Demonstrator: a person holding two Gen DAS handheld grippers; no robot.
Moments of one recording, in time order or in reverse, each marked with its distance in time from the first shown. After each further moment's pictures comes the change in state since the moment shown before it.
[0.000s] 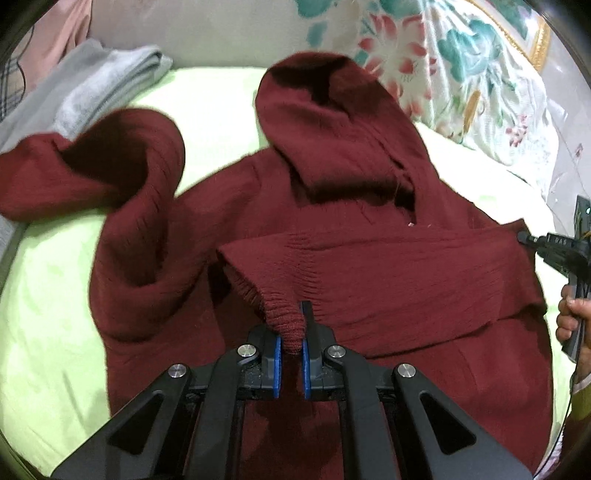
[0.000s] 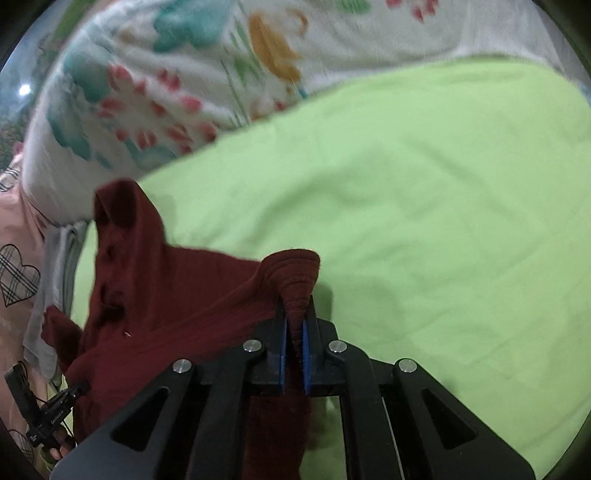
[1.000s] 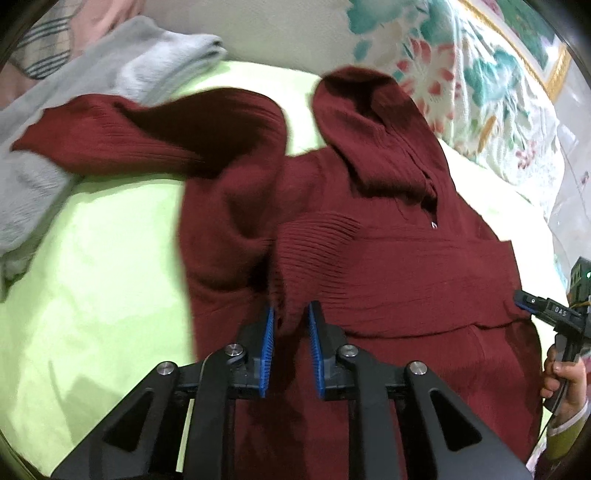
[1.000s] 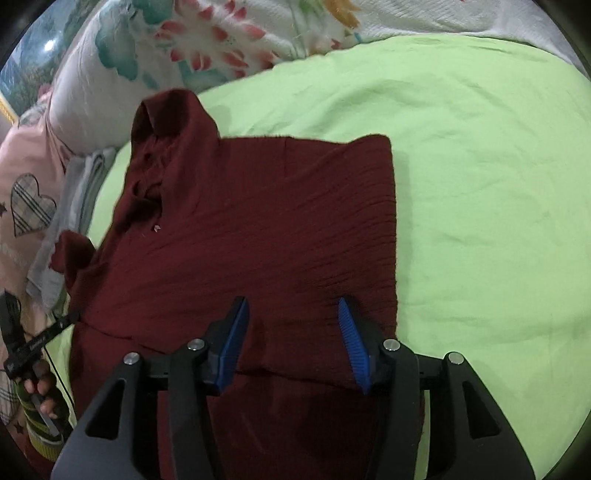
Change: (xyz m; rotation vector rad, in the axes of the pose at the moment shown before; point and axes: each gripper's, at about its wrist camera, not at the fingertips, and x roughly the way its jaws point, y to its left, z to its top) left arm -0.051 0.060 -0.027 -0.109 -0.019 0.008; right arm -0.018 0.054 -0.083 -0.105 0.086 0.059
